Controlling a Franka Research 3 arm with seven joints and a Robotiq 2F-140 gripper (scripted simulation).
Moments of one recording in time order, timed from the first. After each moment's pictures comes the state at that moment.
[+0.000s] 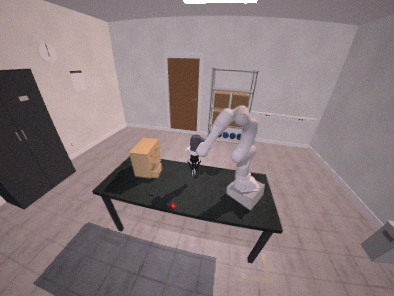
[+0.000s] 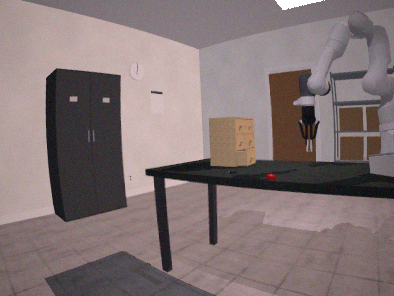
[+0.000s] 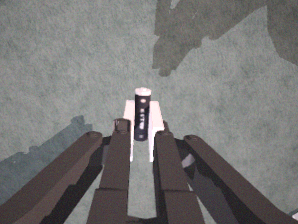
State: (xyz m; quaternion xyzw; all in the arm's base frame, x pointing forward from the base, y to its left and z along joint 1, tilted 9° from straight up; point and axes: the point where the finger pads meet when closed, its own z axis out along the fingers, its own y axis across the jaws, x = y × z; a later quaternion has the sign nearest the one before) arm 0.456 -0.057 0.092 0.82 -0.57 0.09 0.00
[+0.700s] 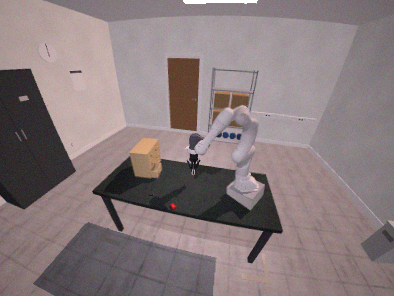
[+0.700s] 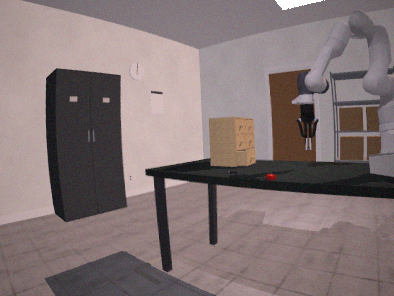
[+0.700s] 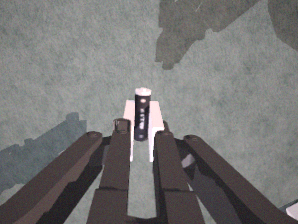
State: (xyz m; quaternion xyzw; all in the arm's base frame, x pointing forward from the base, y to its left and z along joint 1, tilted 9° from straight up) arm 0.459 -0.050 0.102 0.83 -0.56 0.08 0.00
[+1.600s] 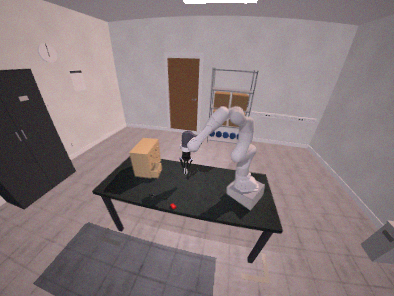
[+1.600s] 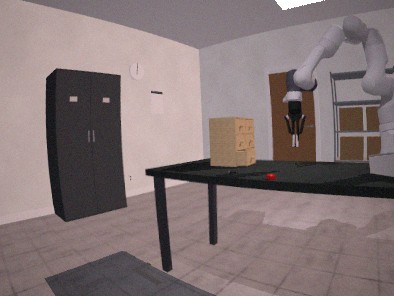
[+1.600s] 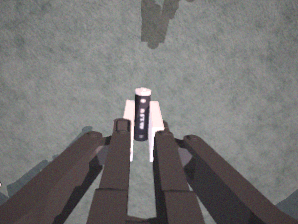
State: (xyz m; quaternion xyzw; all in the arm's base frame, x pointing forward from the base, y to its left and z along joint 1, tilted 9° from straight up) arm 0.524 -0.018 0.126 0.73 -0.68 0.05 -0.04
